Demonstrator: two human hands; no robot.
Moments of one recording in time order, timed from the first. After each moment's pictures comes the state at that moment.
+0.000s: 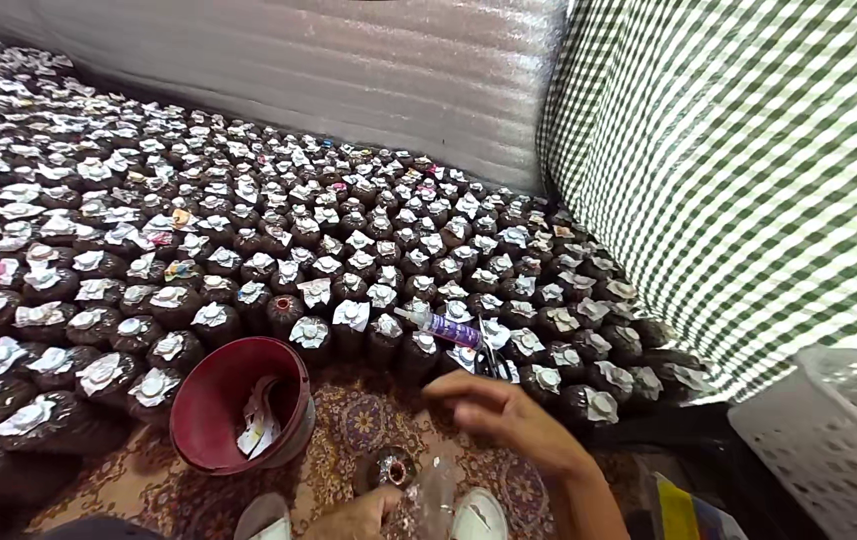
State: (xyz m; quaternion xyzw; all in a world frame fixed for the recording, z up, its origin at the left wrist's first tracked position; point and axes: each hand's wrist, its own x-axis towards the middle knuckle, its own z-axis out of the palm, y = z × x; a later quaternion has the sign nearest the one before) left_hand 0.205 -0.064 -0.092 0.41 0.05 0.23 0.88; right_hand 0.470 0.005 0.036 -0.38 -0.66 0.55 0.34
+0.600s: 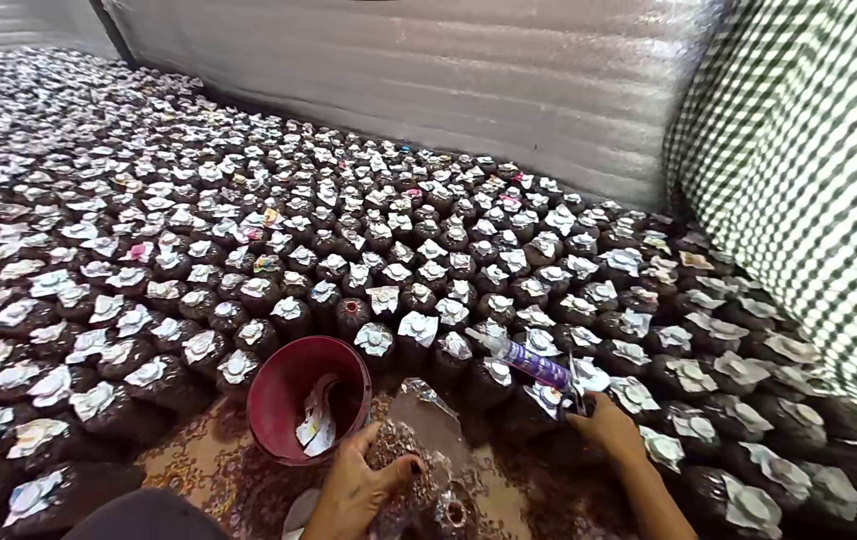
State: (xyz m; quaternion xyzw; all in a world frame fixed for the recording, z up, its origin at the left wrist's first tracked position) left_hand 0.155 -0.041 -0.020 0.45 0.56 0.44 0.54; right_hand 0.568 0.116 -0.104 -0.82 -0.53 0.23 0.04
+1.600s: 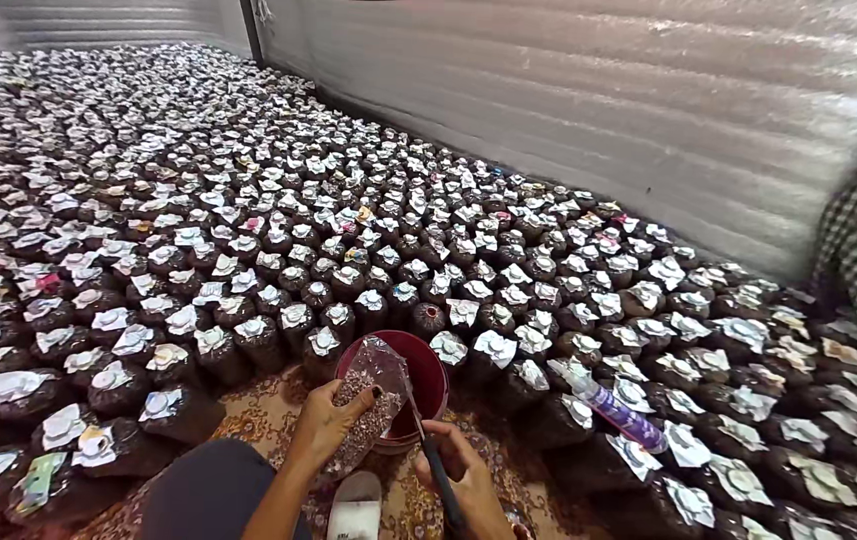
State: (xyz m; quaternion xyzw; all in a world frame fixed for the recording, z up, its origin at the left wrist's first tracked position) left_hand 0.010 -0.055 -0.019 0.34 0.72 0.43 0.42; right_hand 0.244 -0.033 -0.033 -0.37 -0.56 0.65 0.35
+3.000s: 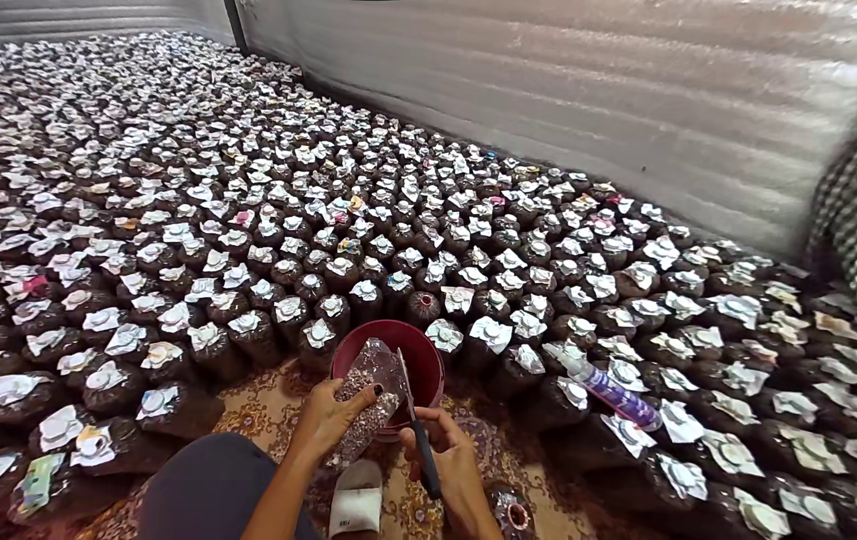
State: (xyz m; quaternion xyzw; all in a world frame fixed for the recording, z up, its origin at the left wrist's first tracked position) left_hand 0.009 -0.050 -0.038 0.36 0.76 0.34 0.42; right_hand 0.227 -0.034 -0.051 -0.43 -0.50 0.65 0.38
